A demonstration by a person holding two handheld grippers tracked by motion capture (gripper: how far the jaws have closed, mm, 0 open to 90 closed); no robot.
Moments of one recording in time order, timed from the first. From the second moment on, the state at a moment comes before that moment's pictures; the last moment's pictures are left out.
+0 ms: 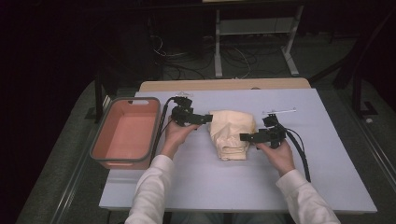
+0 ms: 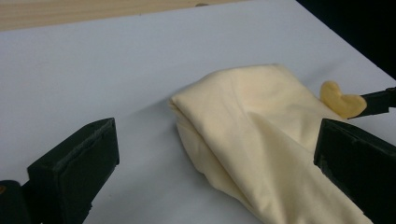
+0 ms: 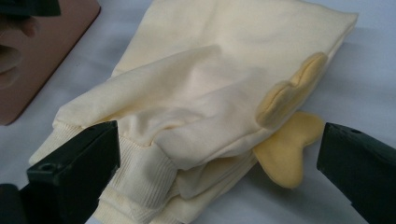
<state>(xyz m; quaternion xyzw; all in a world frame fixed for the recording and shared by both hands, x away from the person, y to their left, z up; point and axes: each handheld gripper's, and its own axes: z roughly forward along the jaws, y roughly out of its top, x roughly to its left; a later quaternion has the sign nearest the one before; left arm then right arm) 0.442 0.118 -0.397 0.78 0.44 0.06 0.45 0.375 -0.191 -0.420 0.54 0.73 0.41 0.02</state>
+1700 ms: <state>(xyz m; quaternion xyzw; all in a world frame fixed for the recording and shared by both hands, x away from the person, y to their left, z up) 0.455 0.091 -0.450 0.78 0.45 -0.04 0.43 0.379 -0.178 -0.442 0.59 0.71 0.37 -0.11</state>
